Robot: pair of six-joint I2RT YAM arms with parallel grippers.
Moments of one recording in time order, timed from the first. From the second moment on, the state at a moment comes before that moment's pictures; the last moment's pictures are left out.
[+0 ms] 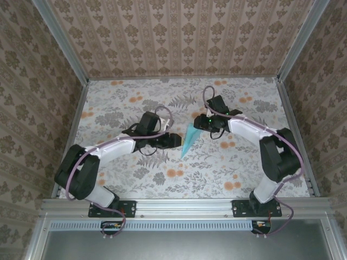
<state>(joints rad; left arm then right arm) -0.62 1.48 0.82 -0.13 0.65 -0.61 0.40 1.67 1.11 -0.39 -0.19 0.58</state>
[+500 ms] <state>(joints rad) -0.55 1.45 0.81 -0.11 0.47 -0.59 0.56 1.73 1.03 -0.40 -0.10 0.73</state>
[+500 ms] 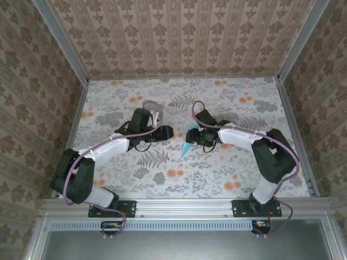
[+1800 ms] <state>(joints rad) -0.52 1.37 0.81 -0.15 0.38 -0.56 0.45 1.53 0.78 -0.36 -0.20 0.67</state>
